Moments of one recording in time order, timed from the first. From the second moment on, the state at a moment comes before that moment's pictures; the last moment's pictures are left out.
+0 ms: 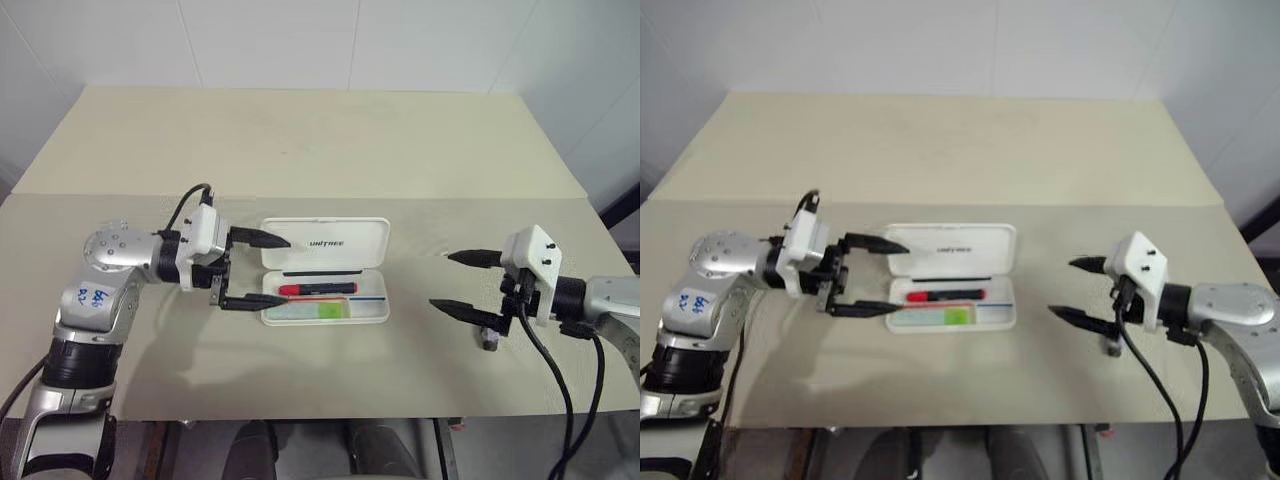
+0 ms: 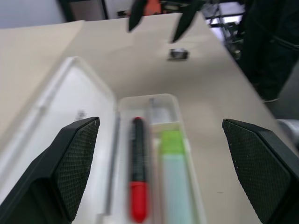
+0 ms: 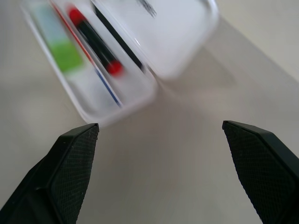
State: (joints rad) left arm -0.46 0.69 0.03 -0.12 -0.46 0.28 -1.31; right arm -0.10 -0.99 -0.21 -0.38 0.49 0.55 0.94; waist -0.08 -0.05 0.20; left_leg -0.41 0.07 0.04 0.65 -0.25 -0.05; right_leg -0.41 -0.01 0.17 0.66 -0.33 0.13
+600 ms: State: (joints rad) left arm -0.42 0.61 -0.03 -0.03 -0.45 0.15 -1.28; right arm 0.11 -1.05 -0.48 -0.62 0.53 1.22 0.74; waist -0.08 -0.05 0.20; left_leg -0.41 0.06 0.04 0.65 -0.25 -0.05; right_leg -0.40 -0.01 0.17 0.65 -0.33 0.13
